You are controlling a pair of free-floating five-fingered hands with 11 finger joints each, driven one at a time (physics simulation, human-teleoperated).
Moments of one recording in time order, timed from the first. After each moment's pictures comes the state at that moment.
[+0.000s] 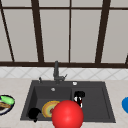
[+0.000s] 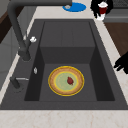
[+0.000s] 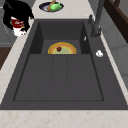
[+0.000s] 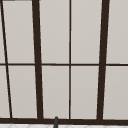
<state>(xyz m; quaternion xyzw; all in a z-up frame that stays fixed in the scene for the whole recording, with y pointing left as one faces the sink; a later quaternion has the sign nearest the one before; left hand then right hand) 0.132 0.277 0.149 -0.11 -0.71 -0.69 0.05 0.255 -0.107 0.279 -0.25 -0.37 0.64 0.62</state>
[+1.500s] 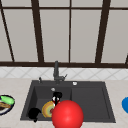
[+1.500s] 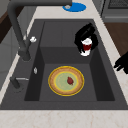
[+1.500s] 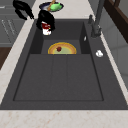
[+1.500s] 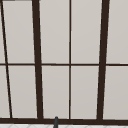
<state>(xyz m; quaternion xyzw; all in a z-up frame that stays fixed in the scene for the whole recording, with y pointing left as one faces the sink) 0.132 0.277 0.149 -0.11 -0.71 -0.69 0.05 0.352 0.078 0.160 -0.23 -0.42 0.62 0.63</state>
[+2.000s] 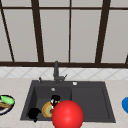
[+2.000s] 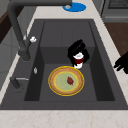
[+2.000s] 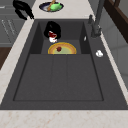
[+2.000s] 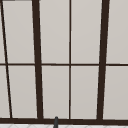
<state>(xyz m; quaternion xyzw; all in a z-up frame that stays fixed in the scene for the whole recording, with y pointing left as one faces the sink) 0.132 0.277 0.149 -0.11 -0.71 -0.69 0.05 0.391 0.100 0.078 -0.22 -0.42 0.61 0.63</state>
